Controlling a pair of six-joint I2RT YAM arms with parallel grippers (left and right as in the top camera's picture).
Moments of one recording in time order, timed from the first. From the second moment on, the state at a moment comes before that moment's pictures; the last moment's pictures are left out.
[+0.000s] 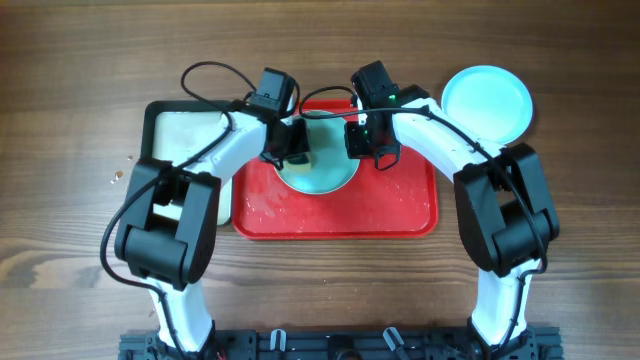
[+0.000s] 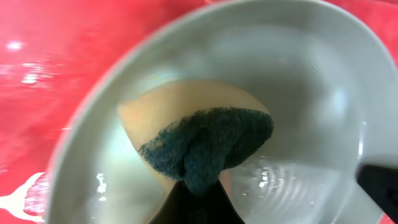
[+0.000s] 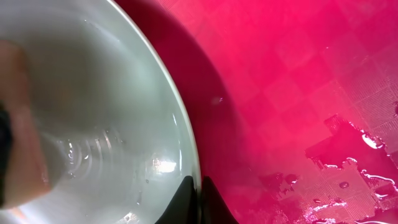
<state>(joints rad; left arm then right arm) -0.36 2.00 1.29 -0.54 0.21 -0.48 0.43 2.08 1.45 -0.72 -0.16 0.32</state>
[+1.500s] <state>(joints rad) 0.05 1.79 1.36 -0.89 0.03 -0.18 0.44 2.08 1.45 -0.71 -0.22 0.30</state>
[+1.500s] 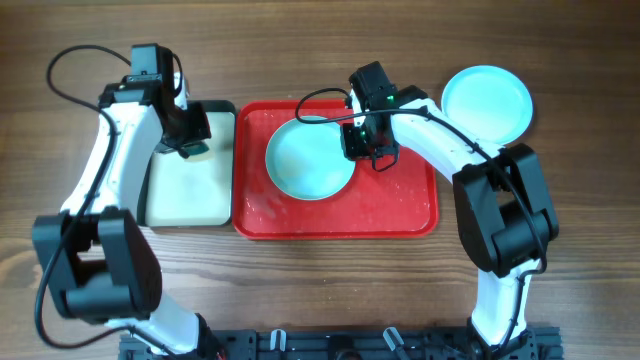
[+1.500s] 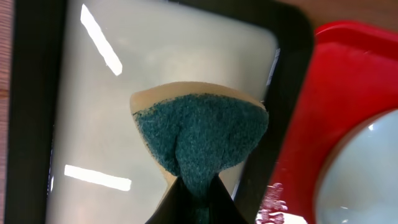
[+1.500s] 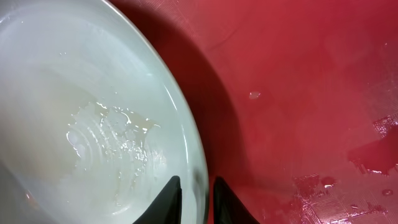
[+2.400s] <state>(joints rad) 0.05 1.76 1.41 -0.82 -0.01 -0.15 0.44 2.08 1.44 -0.70 -0.22 0.30</state>
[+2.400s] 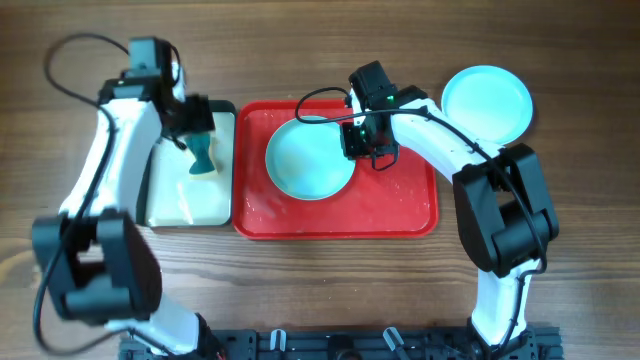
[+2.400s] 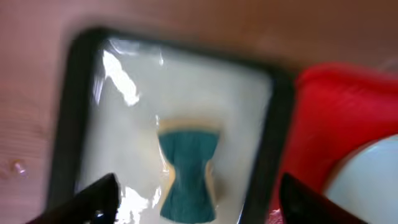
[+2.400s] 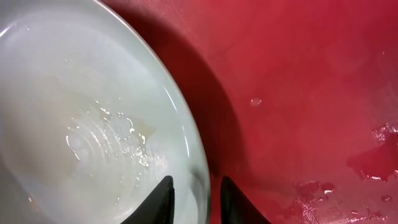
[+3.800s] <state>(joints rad) 0.14 1.56 1.46 -0.67 -0.02 -0.20 0.71 1.85 1.54 -0.55 0.05 0.40</state>
